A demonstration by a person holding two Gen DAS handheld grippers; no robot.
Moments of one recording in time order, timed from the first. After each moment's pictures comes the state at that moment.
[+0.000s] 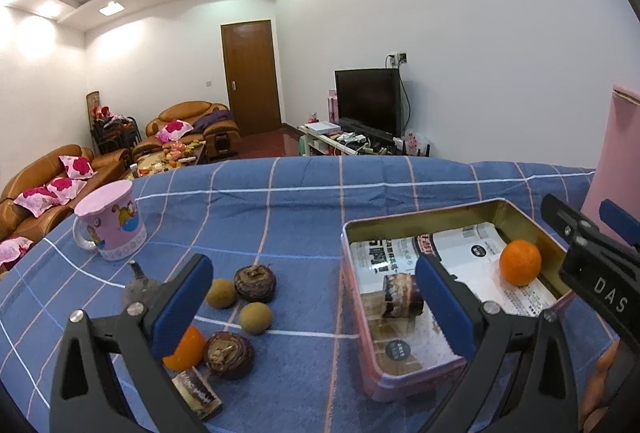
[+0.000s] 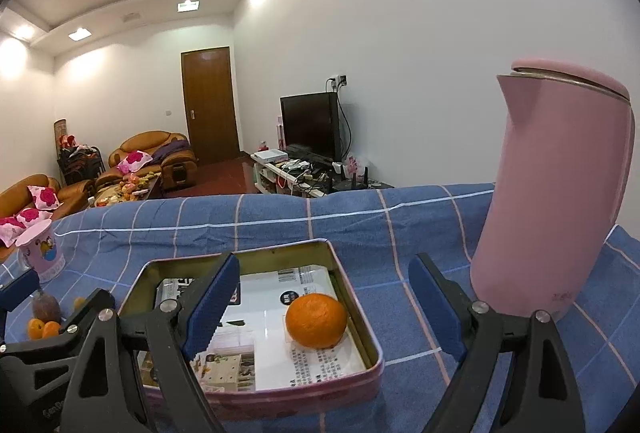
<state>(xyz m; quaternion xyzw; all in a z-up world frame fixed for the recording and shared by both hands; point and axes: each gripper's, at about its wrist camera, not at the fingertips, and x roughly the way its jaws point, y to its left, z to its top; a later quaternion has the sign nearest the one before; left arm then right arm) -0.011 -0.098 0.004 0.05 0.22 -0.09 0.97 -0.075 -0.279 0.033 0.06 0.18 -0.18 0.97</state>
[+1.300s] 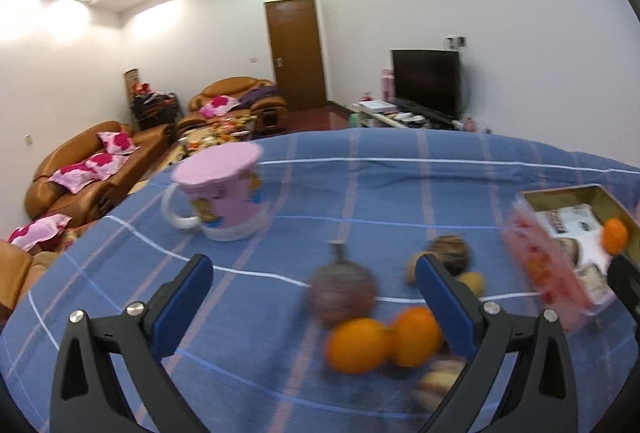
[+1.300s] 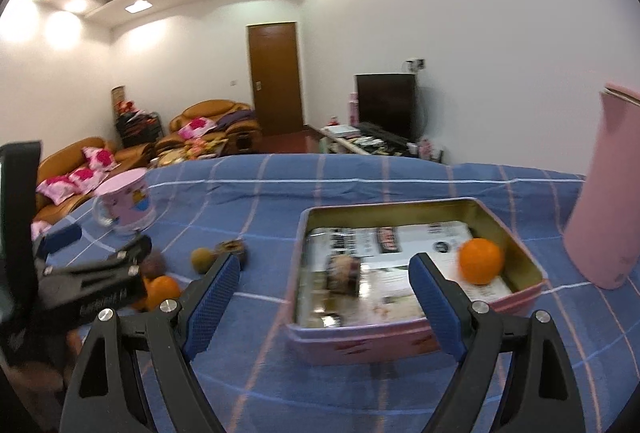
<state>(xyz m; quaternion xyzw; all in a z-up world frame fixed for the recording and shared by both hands) 0.024 0.053 -0.003 0.05 0.26 0.00 0.96 -0.073 -0.149 0.022 0.03 0.23 -0.03 0.97</state>
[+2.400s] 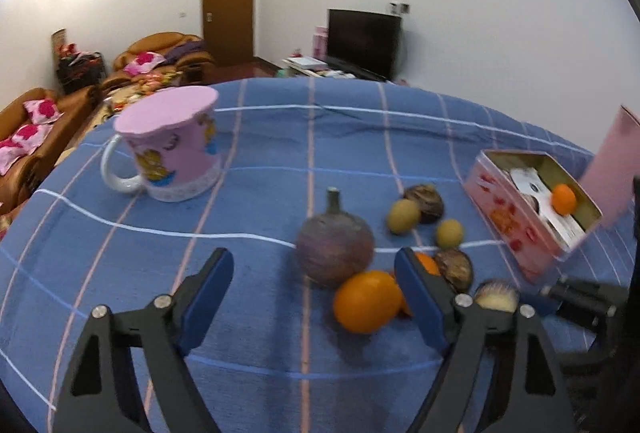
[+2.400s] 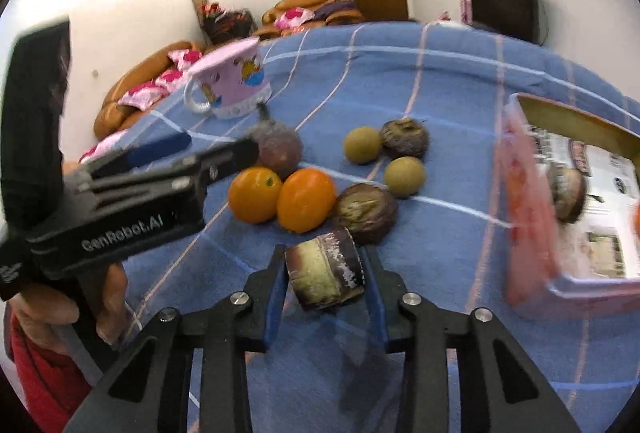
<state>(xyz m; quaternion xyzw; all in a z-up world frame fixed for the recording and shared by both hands) 0.043 0.084 -0.019 0.03 0.35 -0.17 0.92 -0.028 -0.082 -0.021 0.05 0.40 0.14 0.91</state>
